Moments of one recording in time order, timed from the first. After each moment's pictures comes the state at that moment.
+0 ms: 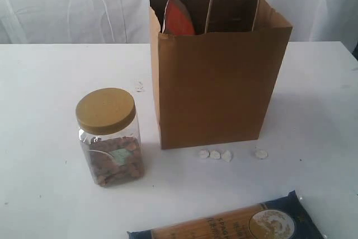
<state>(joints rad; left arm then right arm) 0.03 0.00 0.02 0.16 0.42 -0.39 0.40 0.42 -0.84 -0.07 0.75 0.10</state>
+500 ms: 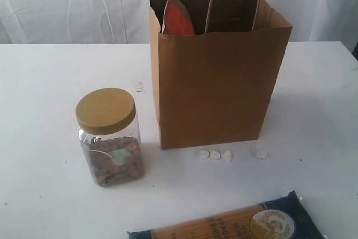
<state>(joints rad) 0.03 0.00 0.02 0.16 0.42 -0.39 -0.04 0.37 -0.75 0.40 0.69 -0.35</state>
